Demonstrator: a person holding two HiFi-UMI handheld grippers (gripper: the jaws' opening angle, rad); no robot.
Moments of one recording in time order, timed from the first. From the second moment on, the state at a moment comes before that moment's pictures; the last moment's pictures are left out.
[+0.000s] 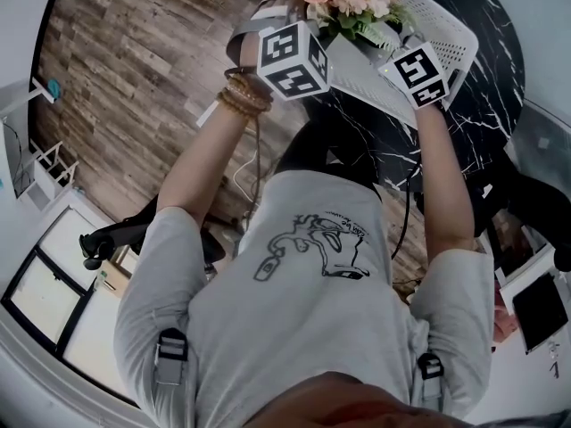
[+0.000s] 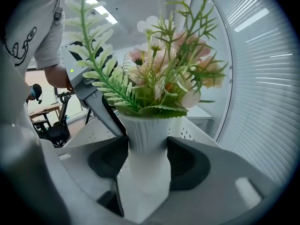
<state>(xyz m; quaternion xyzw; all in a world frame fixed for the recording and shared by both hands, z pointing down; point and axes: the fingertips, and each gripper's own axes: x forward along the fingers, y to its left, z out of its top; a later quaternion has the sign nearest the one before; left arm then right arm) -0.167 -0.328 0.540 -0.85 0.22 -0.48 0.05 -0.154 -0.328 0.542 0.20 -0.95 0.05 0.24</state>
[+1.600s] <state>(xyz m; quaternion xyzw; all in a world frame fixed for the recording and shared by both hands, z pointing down) -0.107 -0.300 0.344 -0.86 0.22 -0.44 0.14 -0.093 -0.303 0.348 0.27 -0.94 0.02 0.20</state>
